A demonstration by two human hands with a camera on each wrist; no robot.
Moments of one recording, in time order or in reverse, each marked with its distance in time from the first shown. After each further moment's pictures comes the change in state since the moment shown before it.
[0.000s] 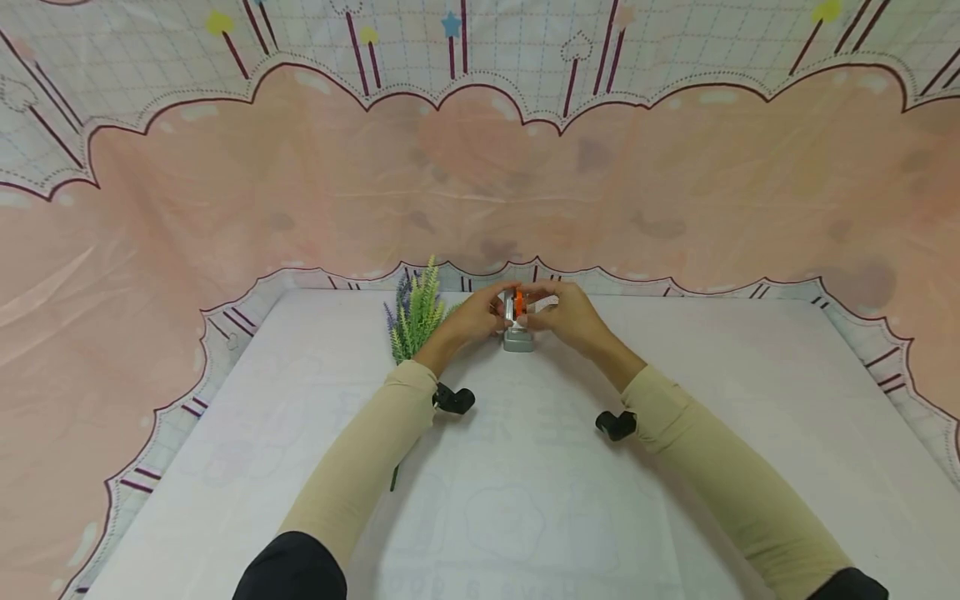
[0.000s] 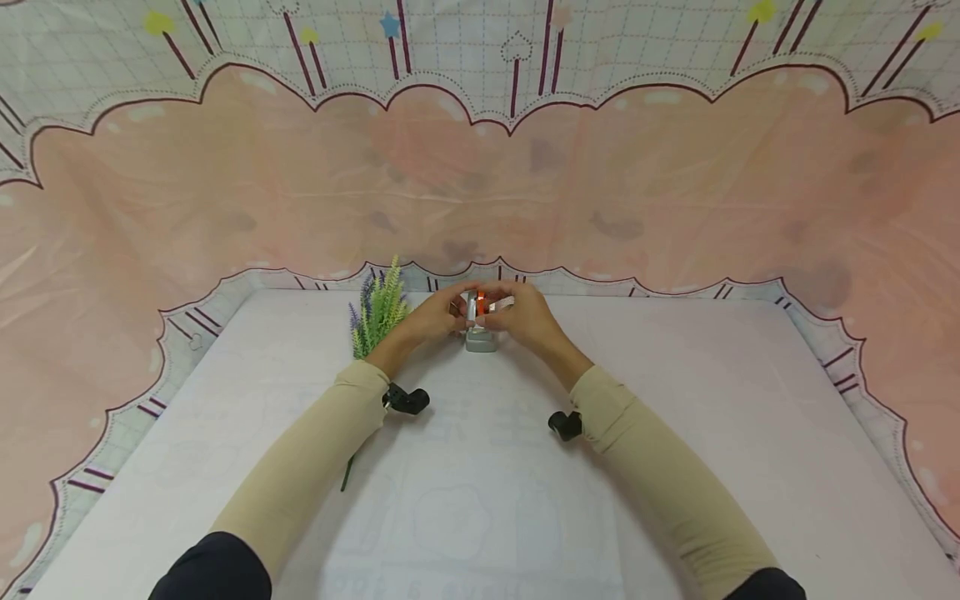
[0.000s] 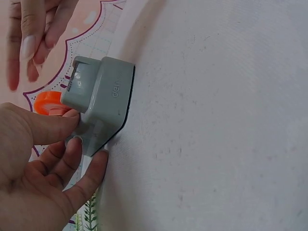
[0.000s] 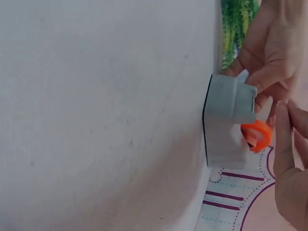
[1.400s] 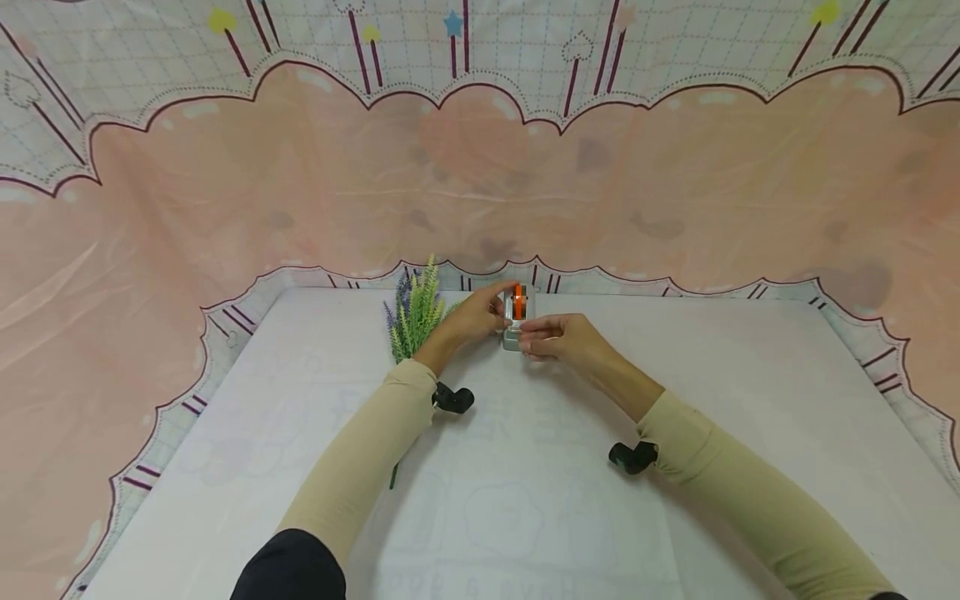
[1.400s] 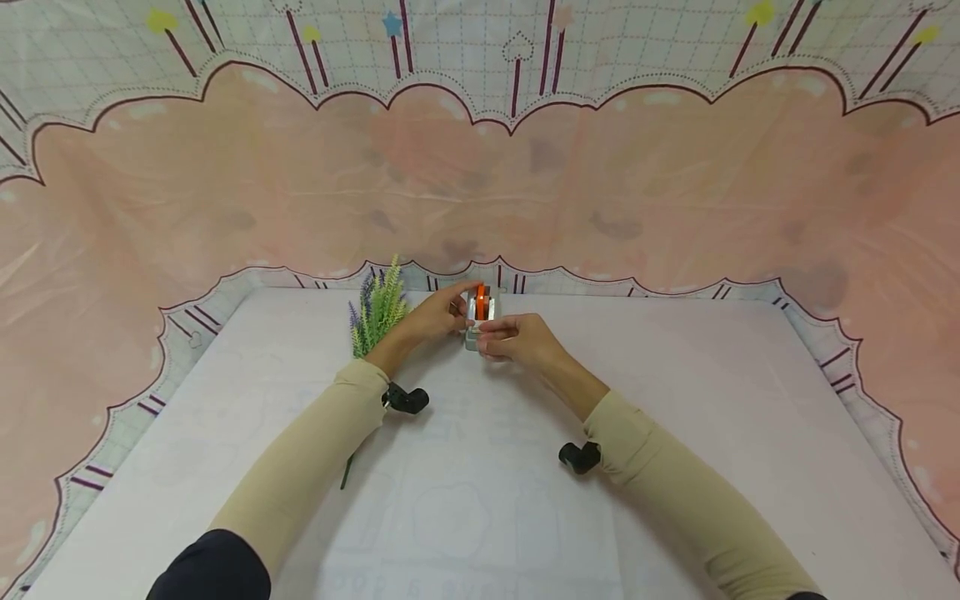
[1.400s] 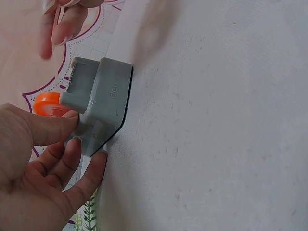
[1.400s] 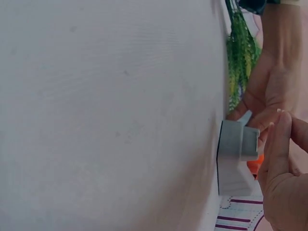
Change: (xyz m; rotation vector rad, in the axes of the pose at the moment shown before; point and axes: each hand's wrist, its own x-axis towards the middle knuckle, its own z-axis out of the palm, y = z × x) left_hand 0.001 -0.001 0.001 0.049 0.020 0.012; right_hand -0.035 0.006 0.009 0.239 -0.105 0.213
